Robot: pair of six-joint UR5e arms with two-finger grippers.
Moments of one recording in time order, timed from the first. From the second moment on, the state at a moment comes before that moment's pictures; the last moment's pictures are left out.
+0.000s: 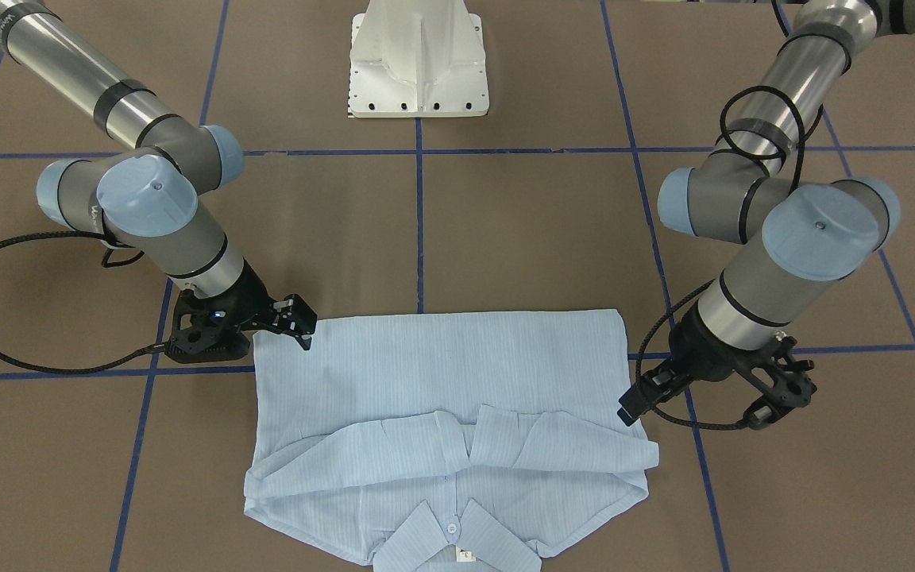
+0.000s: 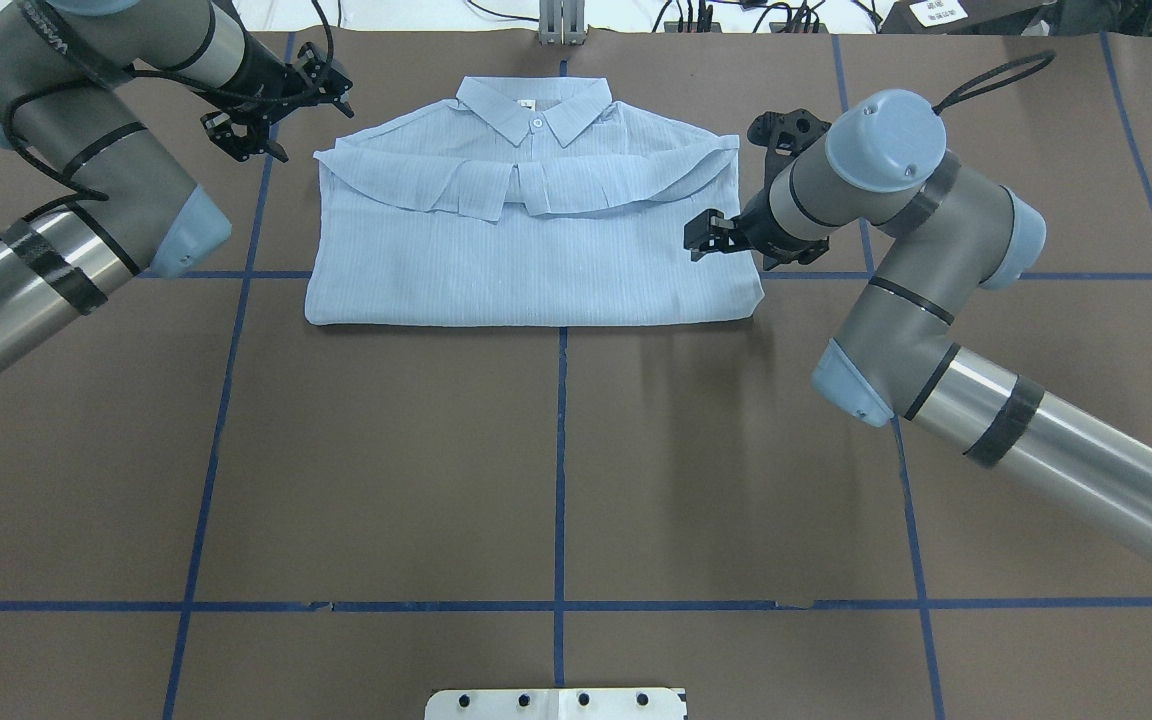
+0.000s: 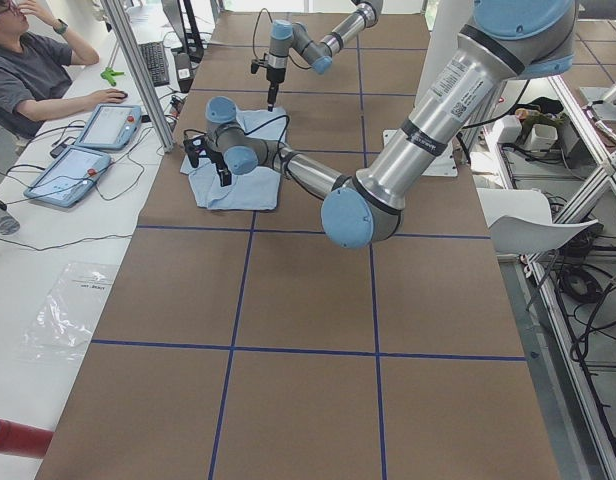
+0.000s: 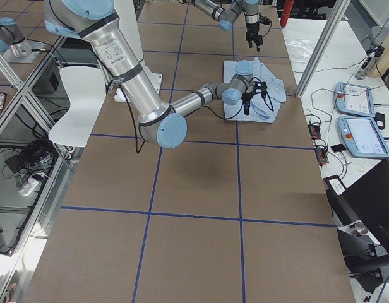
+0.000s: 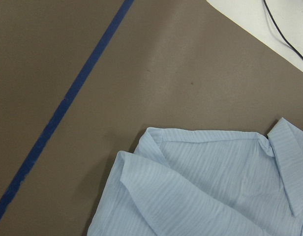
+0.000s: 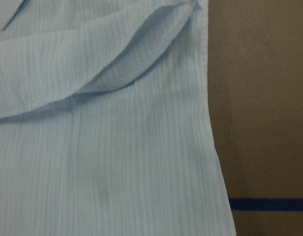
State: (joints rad) left arm -0.98 -2.25 -1.30 -2.09 -2.12 -1.48; right arm 0.75 -1.04 1.45 -1.07 1.99 1.17
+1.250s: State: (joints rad) left arm -0.98 -2.21 -1.35 -2.06 -2.11 -1.48; right arm 0.74 -1.07 1.44 -1.08 1.99 1.16
